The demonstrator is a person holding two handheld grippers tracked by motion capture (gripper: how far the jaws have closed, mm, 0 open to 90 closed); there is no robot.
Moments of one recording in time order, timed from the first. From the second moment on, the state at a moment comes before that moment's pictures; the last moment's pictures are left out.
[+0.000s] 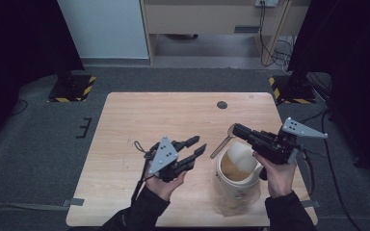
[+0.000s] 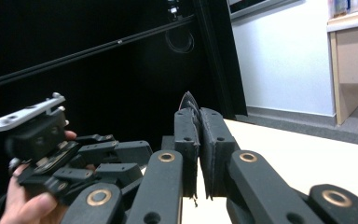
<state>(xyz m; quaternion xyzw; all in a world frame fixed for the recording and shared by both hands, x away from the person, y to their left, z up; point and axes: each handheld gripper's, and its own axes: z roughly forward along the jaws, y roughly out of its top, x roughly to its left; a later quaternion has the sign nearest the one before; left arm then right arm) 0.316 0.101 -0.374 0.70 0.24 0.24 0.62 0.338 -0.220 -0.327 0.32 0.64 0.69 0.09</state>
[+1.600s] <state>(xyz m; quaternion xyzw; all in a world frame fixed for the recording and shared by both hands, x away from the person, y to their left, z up) 0.357 0.247 -0.494 0.71 0.50 0.18 0.46 0.305 -0.233 -0.337 0.30 0.72 0.60 0.18</state>
